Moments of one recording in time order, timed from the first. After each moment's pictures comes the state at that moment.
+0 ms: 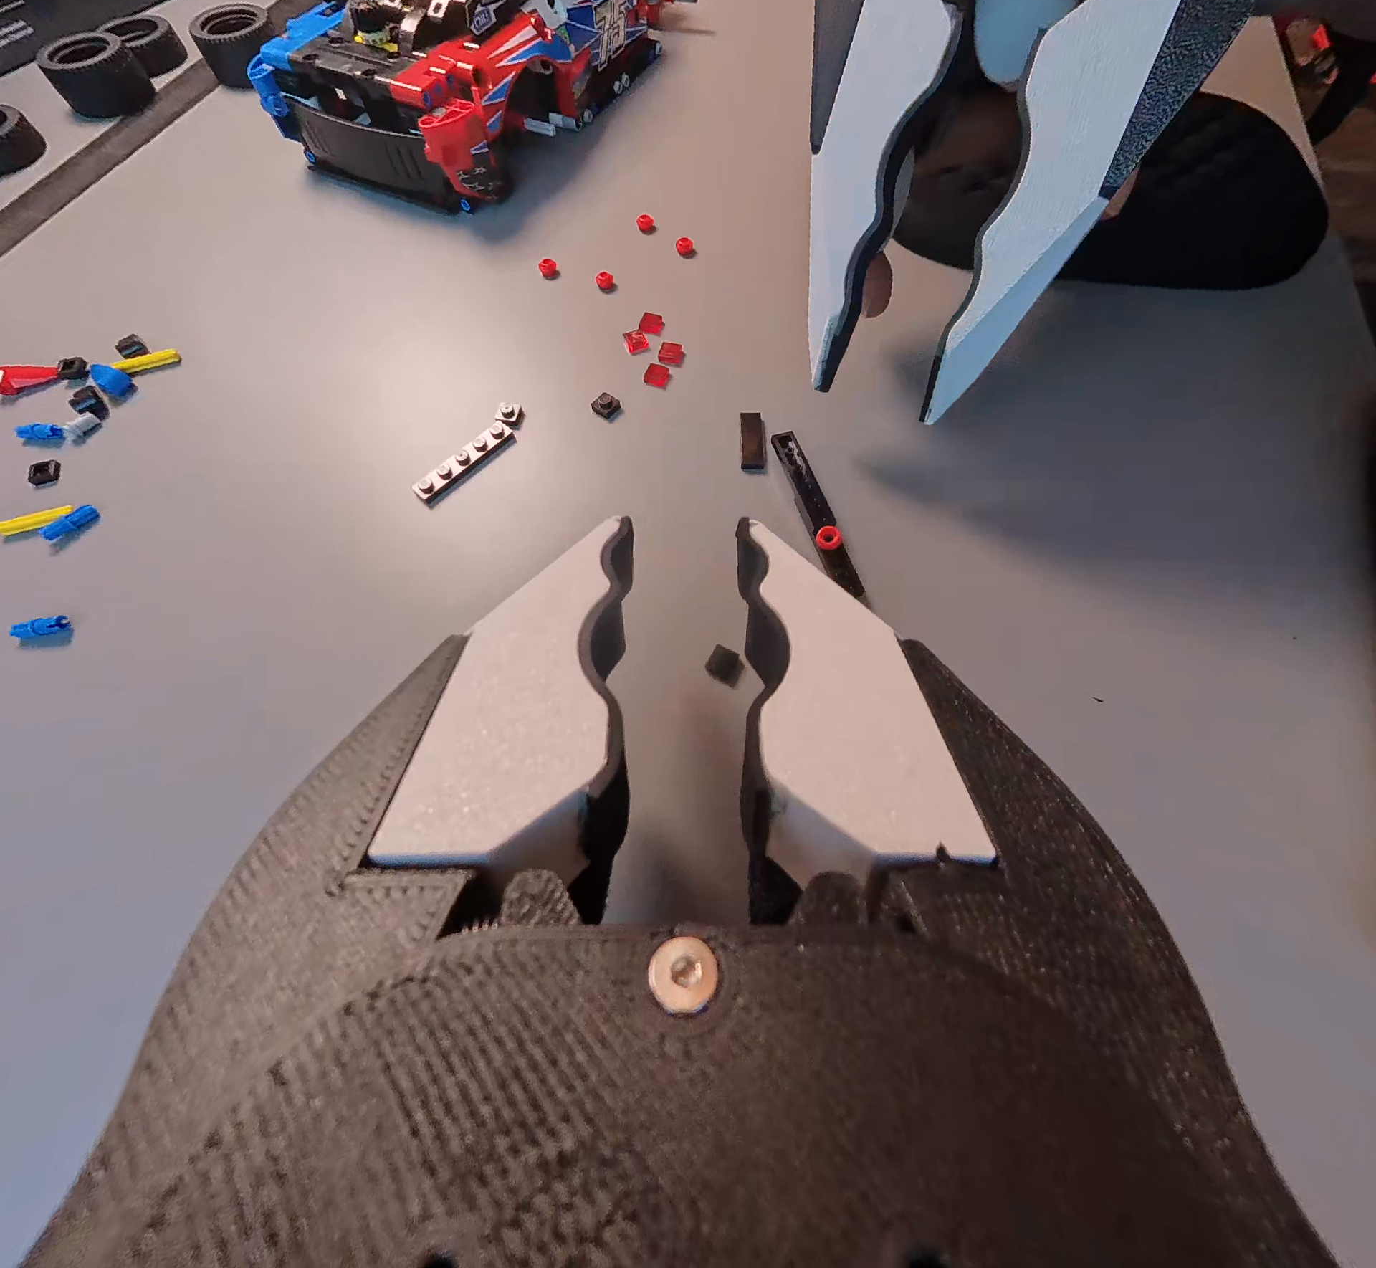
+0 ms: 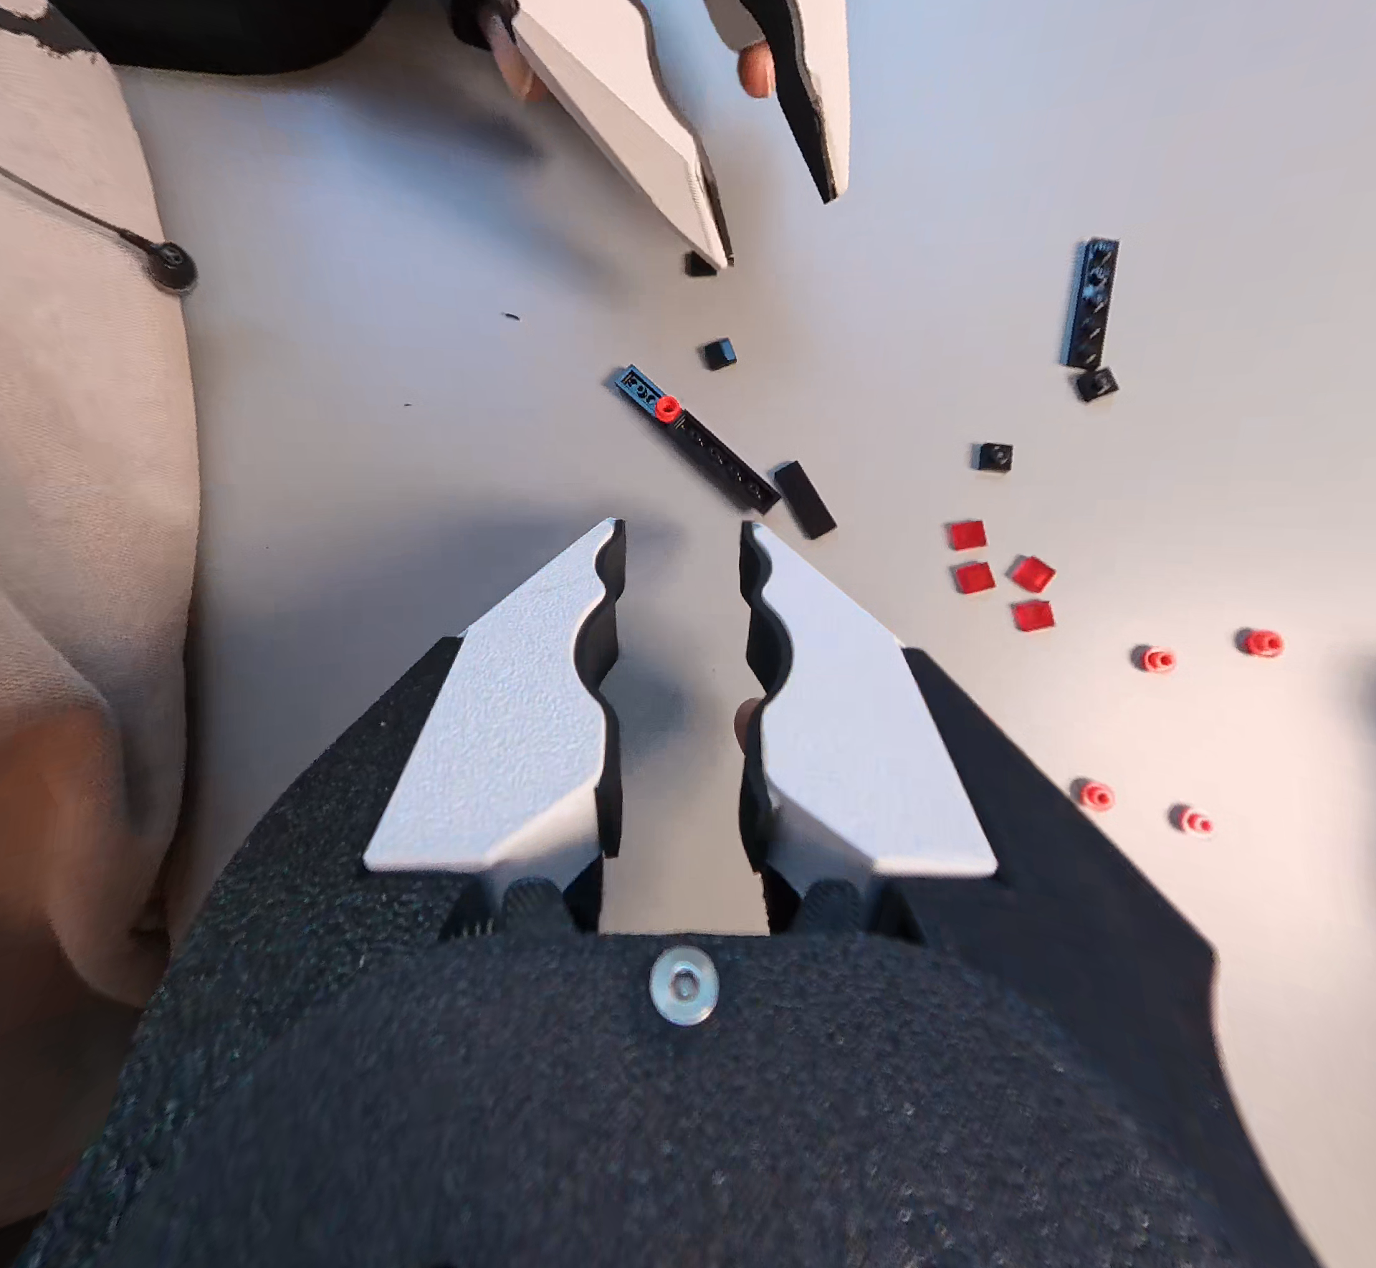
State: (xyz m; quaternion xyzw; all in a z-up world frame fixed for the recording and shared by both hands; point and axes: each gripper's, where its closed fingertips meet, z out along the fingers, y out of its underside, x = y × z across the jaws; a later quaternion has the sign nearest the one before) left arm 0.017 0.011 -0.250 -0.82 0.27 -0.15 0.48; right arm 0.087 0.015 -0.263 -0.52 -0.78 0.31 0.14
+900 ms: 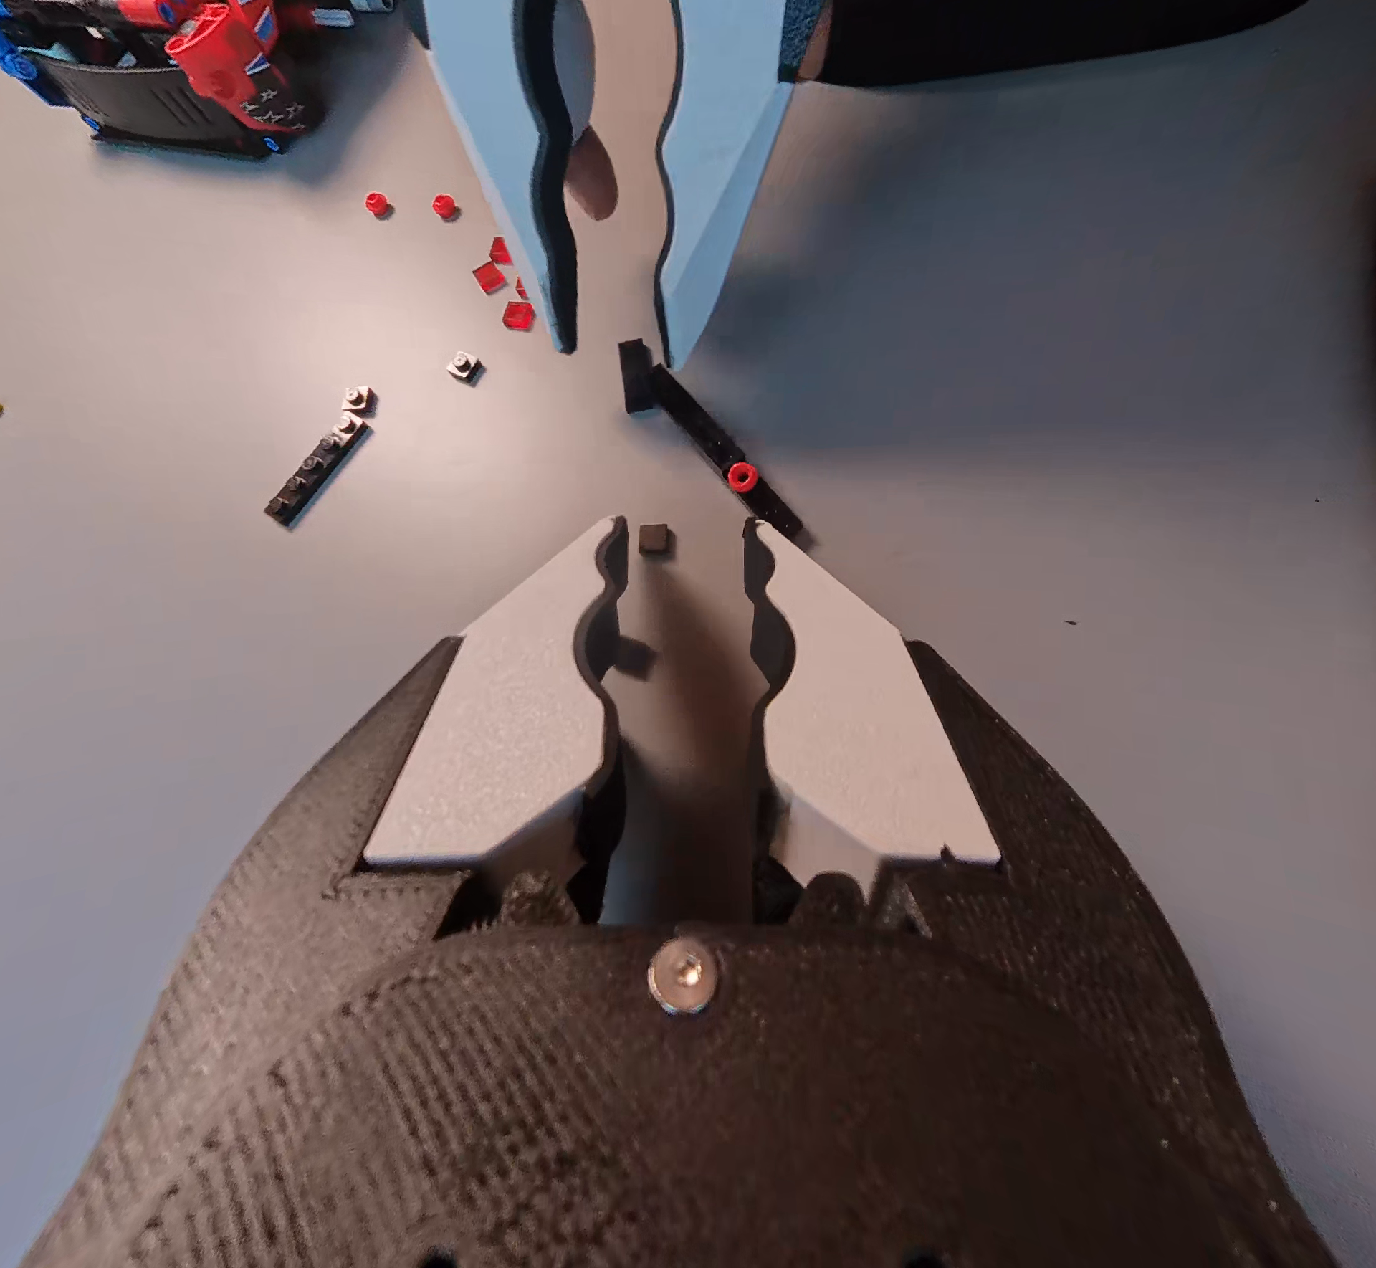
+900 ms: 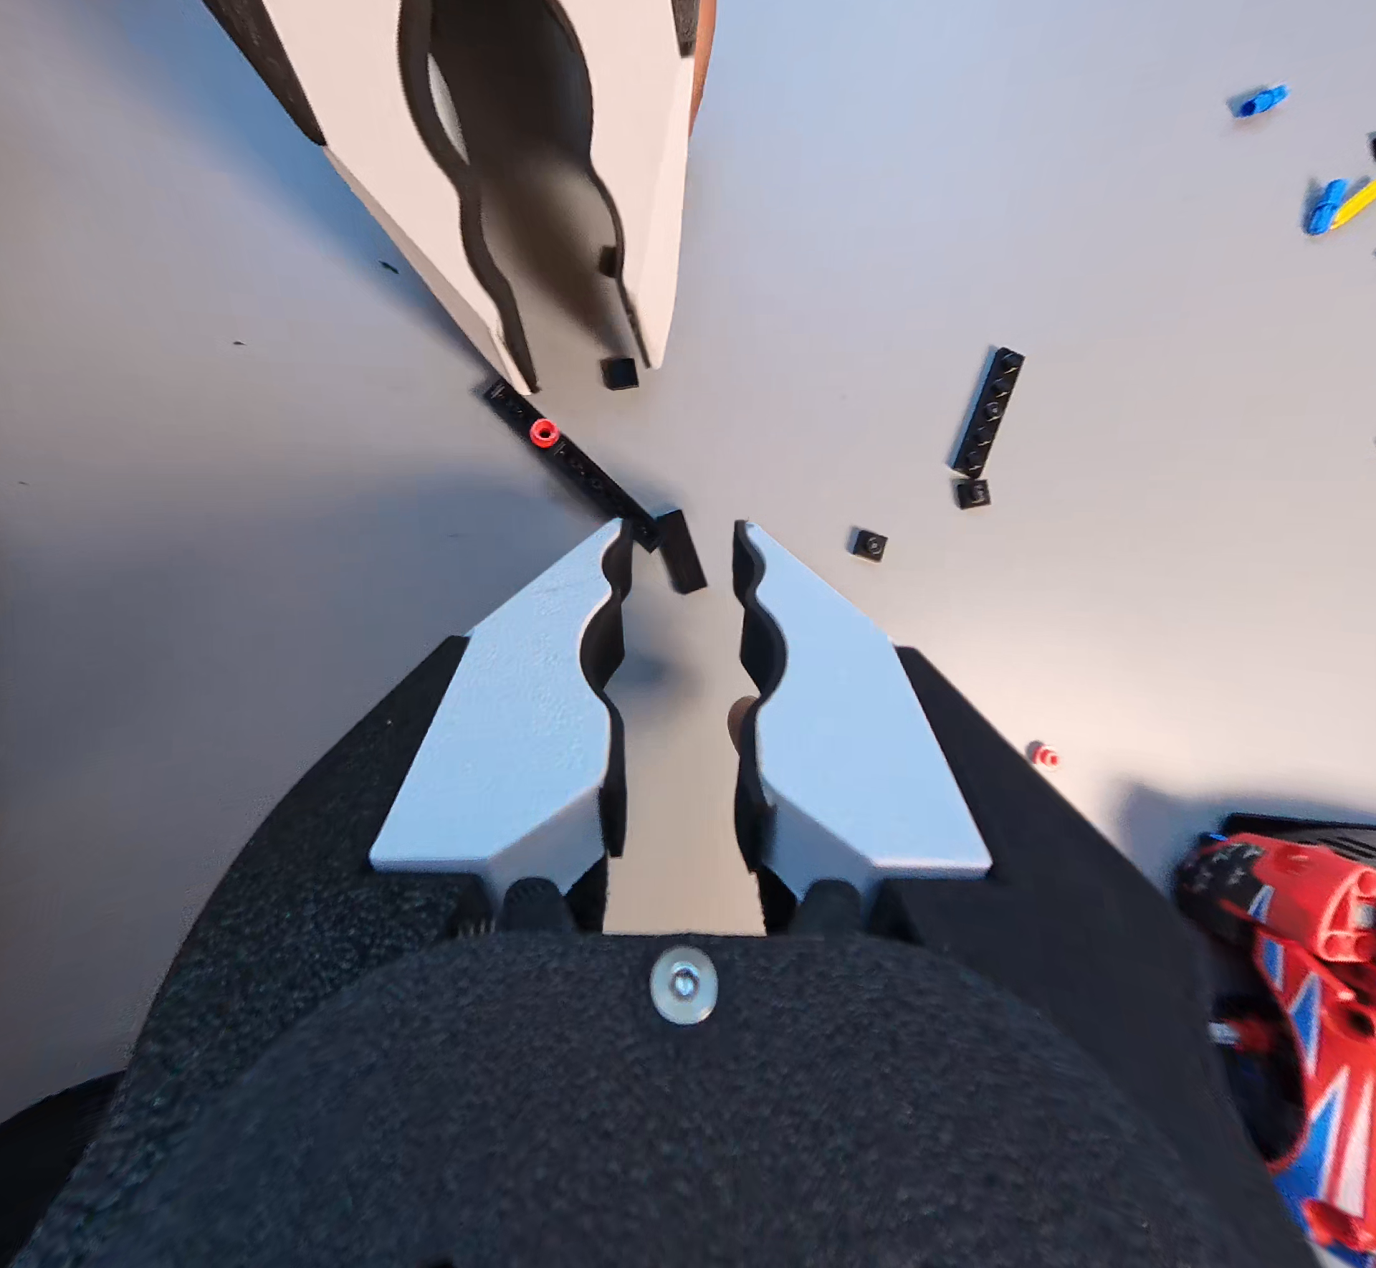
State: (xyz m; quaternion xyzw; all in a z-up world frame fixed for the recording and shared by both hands) left arm 0.045 -0.004 -0.281 -0.82 0.37 -0.11 0.42; right arm 0.055 0.037 -0.272 -0.43 -0.85 0.24 0.17
